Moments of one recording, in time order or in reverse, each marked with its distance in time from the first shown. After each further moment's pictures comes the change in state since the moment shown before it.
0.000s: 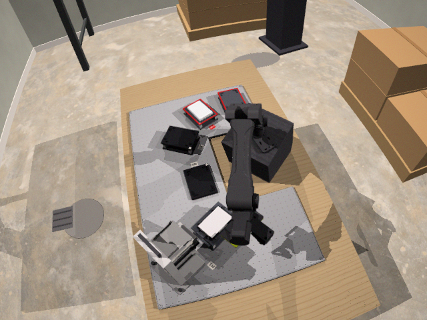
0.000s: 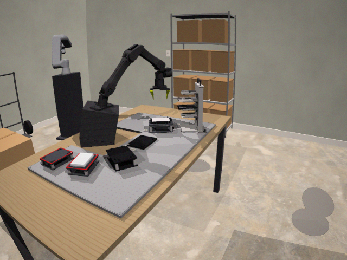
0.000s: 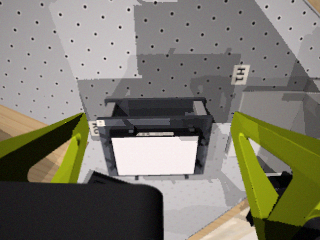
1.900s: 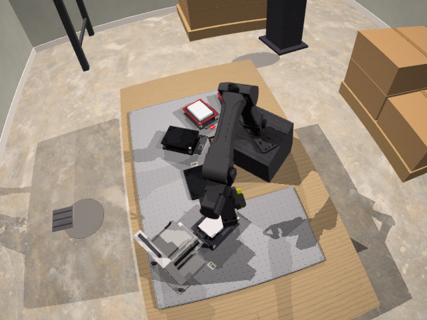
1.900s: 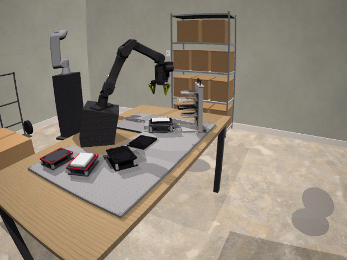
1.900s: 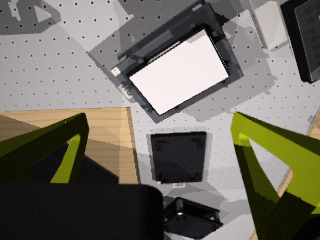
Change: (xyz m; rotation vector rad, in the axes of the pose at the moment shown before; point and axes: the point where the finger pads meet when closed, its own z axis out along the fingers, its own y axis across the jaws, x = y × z) arm 0.090 0.004 -0.056 -0.012 0.025 0.584
